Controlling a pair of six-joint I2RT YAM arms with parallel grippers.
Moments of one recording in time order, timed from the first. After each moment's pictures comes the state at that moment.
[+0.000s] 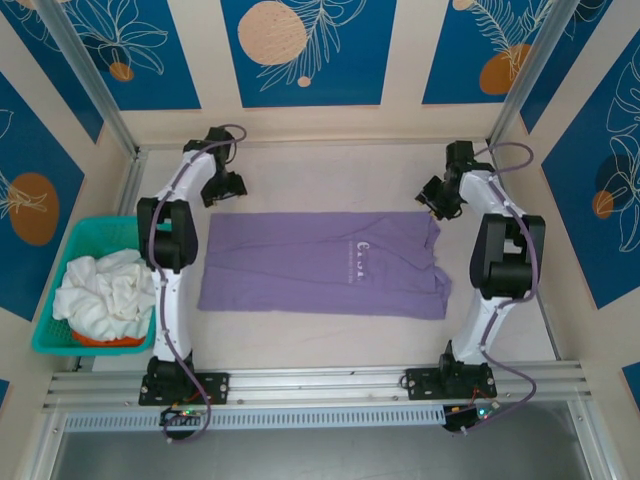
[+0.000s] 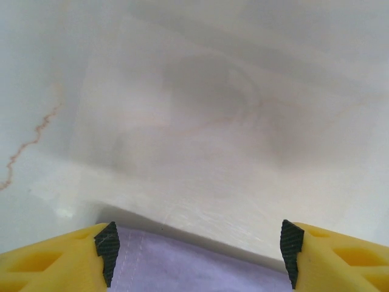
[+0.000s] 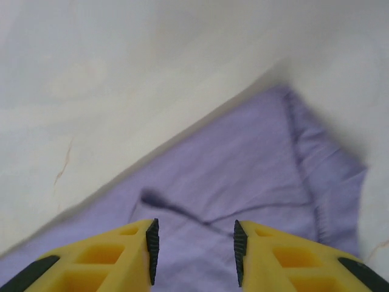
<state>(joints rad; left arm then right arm) -0.16 2.30 2.09 -1.07 -0.04 -0.47 -0.03 1.86 1.45 -0.78 -0.20 0.64</state>
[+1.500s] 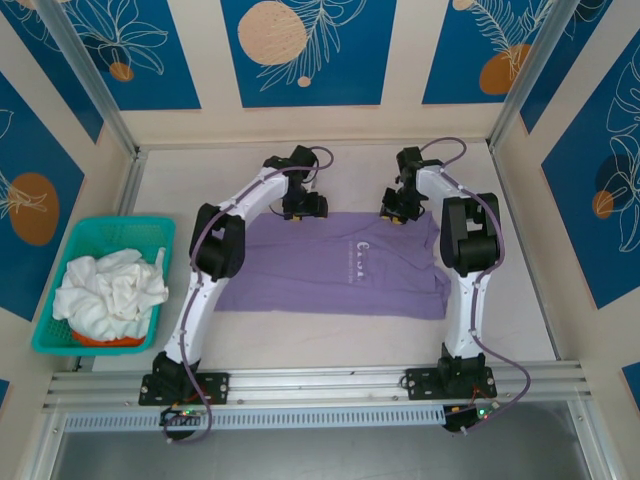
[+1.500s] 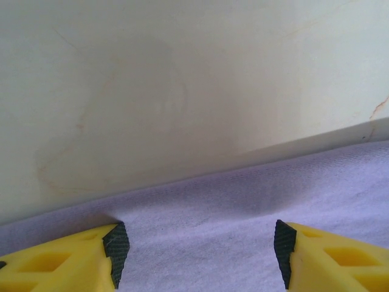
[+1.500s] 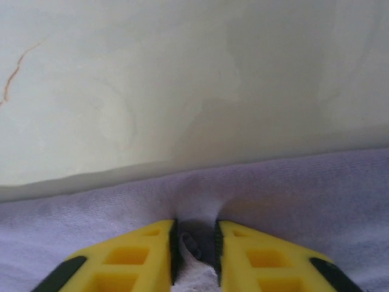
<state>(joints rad) -0.50 2.49 2.22 -1.02 0.20 -0.41 0.13 2.18 1.67 -0.87 -0.20 0.44</state>
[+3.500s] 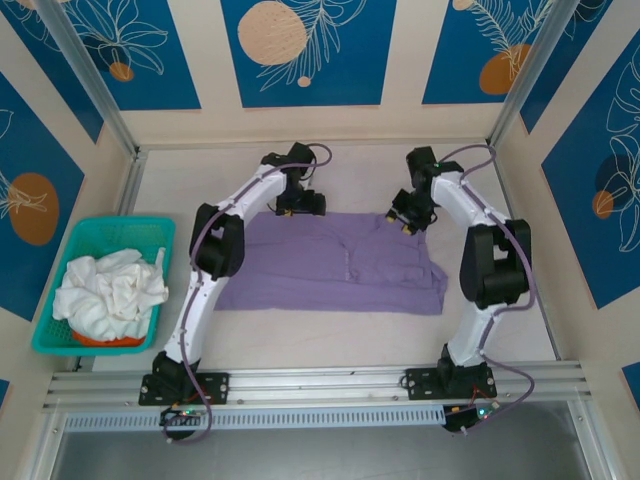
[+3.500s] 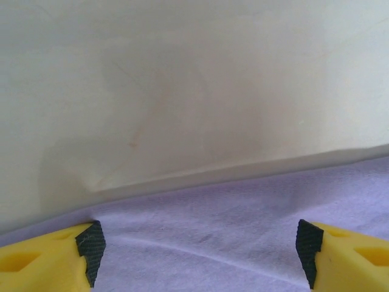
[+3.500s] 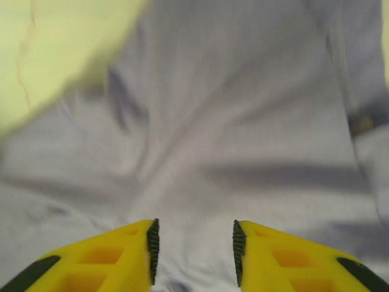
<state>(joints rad) -0.48 2.49 2.27 -1.07 0.12 -0.36 0.14 1.89 1.52 -0.98 -0.18 0.76</state>
